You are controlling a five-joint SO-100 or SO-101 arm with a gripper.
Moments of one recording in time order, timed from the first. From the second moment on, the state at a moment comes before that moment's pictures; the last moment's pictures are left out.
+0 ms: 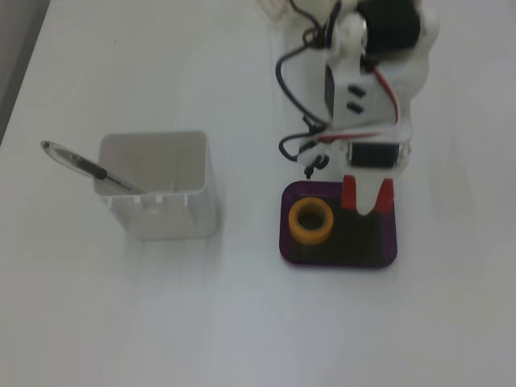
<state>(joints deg) -8.3 54.4 27.8 86.9 9.1</state>
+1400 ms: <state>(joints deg) -7.4 89.6 109.8 53.6 3.3</state>
